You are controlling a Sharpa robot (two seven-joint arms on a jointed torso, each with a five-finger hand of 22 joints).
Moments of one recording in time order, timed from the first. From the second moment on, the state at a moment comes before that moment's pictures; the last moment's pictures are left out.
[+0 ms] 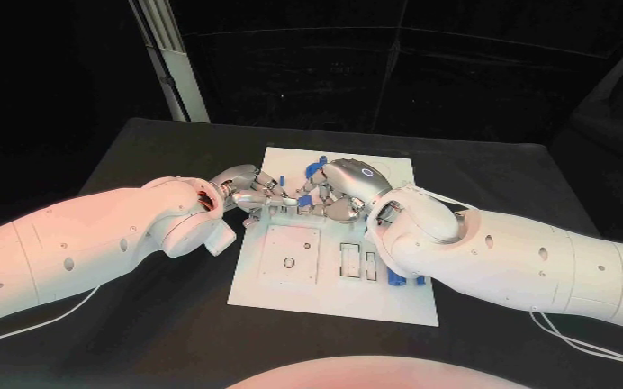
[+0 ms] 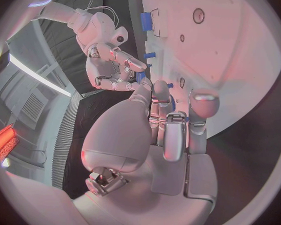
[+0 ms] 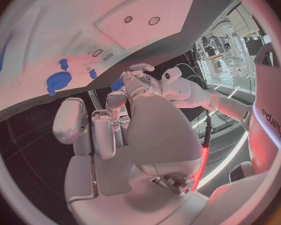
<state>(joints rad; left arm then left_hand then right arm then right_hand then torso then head) 1.21 -0.80 -0.15 1.49 -0.54 -0.16 -0.07 1.30 0.04 -0.08 0.07 0.06 1.05 0.05 0.45 0.29 1.21 -0.01 0.74 0.61 1.46 -0.07 1.53 1.31 0.14 1.37 0.03 1.08 0.92 0.98 -0.70 0.06 1.67 -1.68 -0.49 -0.27 1.43 -0.03 0.14 0.09 0.16 1.12 0.11 0.10 0.08 1.28 0.02 0.89 1.00 1.47 -0.04 1.47 1.31 0.09 1.35 0.06 1.34 1.09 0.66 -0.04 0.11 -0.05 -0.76</state>
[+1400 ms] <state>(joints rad) 1.21 -0.82 -0.15 1.49 -0.54 -0.16 -0.08 1.30 0.04 -0.09 0.08 0.06 1.05 0.06 0.47 0.30 1.21 -0.02 0.74 0.62 1.47 -0.08 1.53 1.31 0.14 1.36 0.03 1.09 0.94 0.99 -0.69 0.06 1.65 -1.70 -0.49 -0.27 1.42 -0.04 0.15 0.09 0.16 1.13 0.10 0.11 0.08 1.29 0.01 0.91 1.02 1.47 -0.05 1.47 1.31 0.09 1.35 0.06 1.34 1.09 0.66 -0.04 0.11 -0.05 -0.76</state>
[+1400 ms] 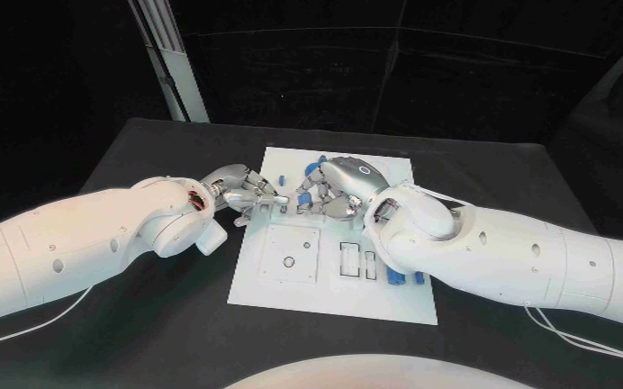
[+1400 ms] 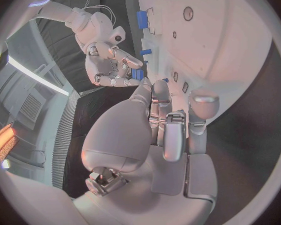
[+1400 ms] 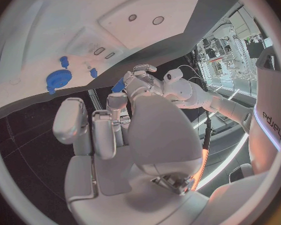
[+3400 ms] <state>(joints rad) 1.21 -0.80 -0.15 1.48 -0.54 -0.15 -0.08 1.29 0.03 -0.12 0.09 0.05 1.04 0.05 0.49 0.31 1.21 -0.02 0.76 0.63 1.47 -0.08 1.54 1.31 0.14 1.36 0.03 1.11 0.97 0.98 -0.67 0.06 1.66 -1.70 -0.49 -0.27 1.42 -0.04 0.15 0.09 0.16 1.13 0.10 0.11 0.08 1.30 0.01 0.92 1.02 1.47 -0.05 1.47 1.31 0.09 1.35 0.06 1.34 1.10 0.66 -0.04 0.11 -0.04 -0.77</state>
